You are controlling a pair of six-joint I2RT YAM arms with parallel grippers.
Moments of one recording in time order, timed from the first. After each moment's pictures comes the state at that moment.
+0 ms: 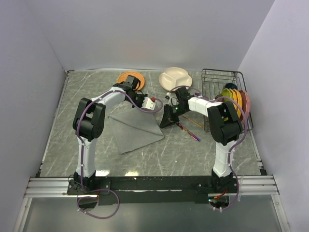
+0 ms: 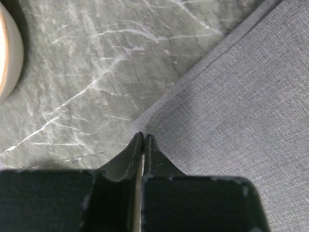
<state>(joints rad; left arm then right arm) -0.41 2.13 1.63 -0.58 0.60 1.49 0.37 1.99 1.29 -0.52 -0.78 0.33</state>
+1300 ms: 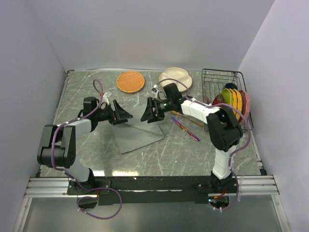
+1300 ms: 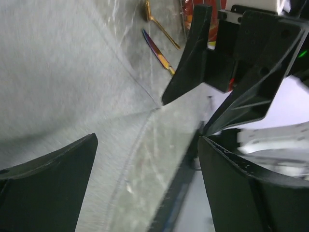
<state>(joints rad) -0.05 1.55 0.73 0.26 1.00 -0.58 0.51 1.88 1.30 -0.22 -0.85 0.53</state>
